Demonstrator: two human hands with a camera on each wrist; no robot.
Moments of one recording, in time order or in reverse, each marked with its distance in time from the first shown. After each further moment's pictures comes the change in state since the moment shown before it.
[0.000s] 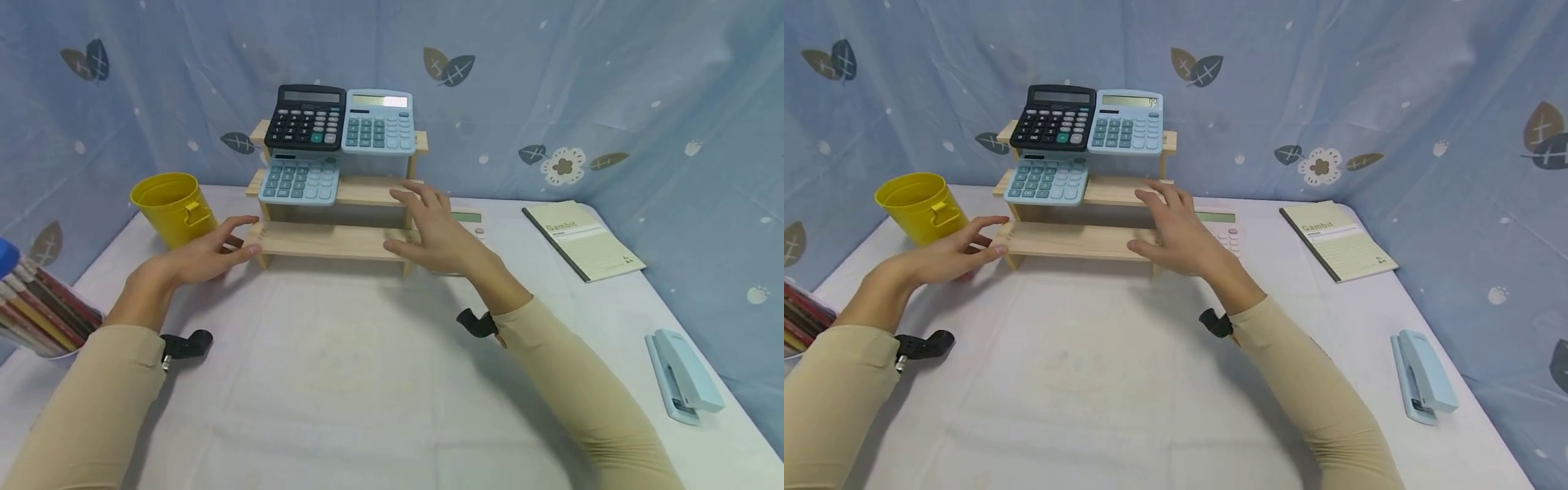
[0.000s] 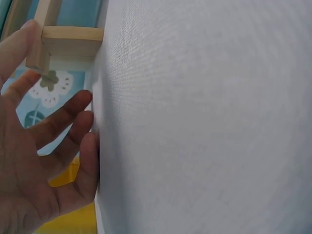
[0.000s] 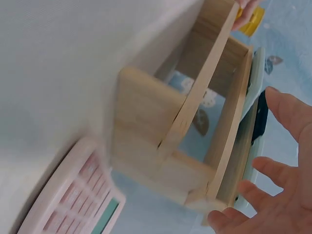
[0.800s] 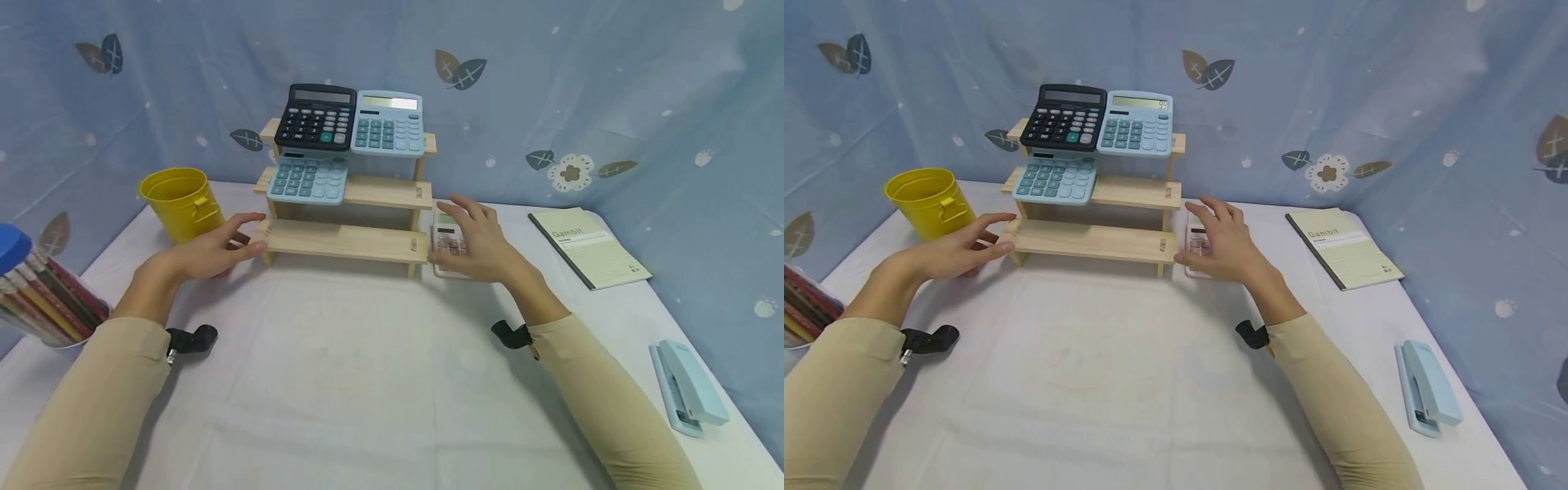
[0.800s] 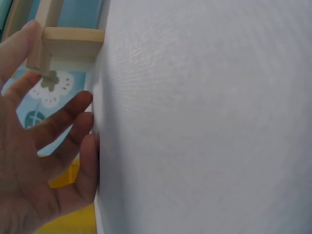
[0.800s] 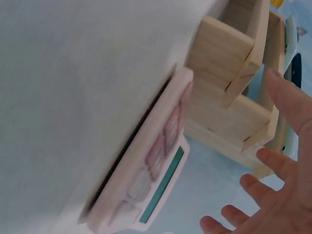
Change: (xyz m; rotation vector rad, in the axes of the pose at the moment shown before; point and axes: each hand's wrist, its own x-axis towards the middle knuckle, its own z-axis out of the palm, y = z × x) left_hand -0.003 0.001 -0.002 -0.007 0.022 0.023; right_hand -0.027 0.057 -0.006 -0.044 0.015 0.093
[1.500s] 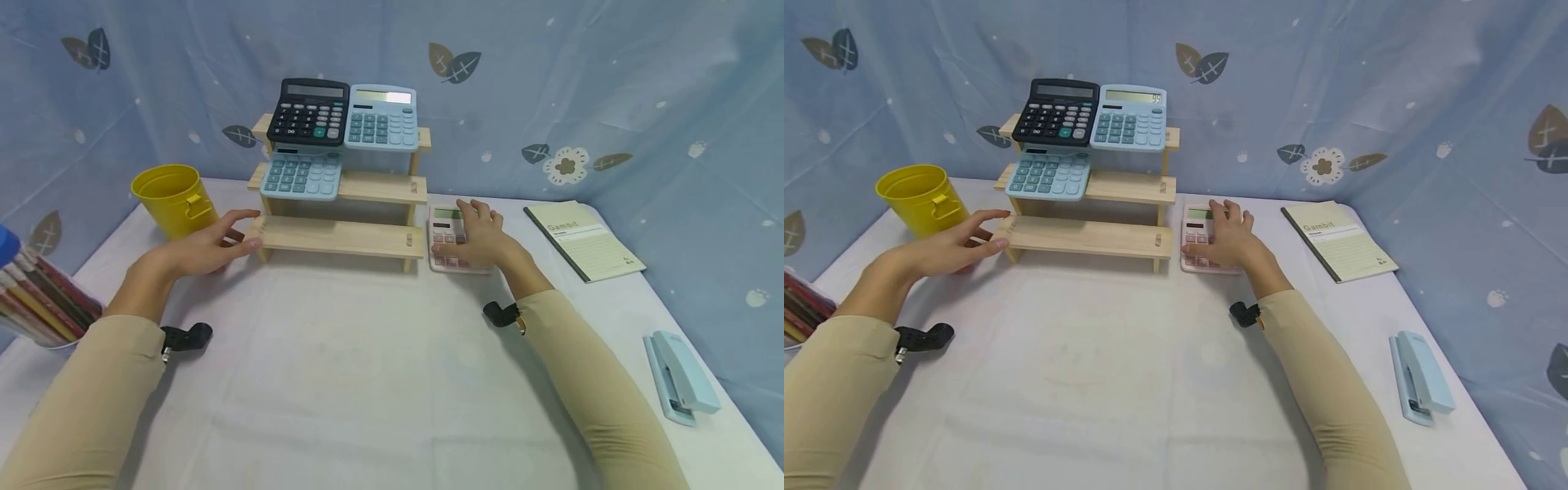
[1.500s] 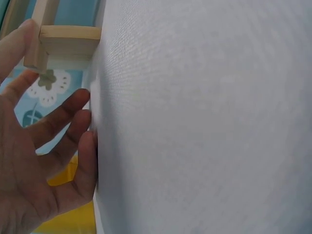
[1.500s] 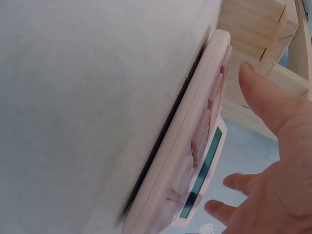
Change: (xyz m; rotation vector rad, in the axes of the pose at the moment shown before) left_hand 0.001 -0.001 0.000 0.002 -0.017 -0.007; right_hand 0.019 0.032 0.008 -0.055 -0.211 0.336
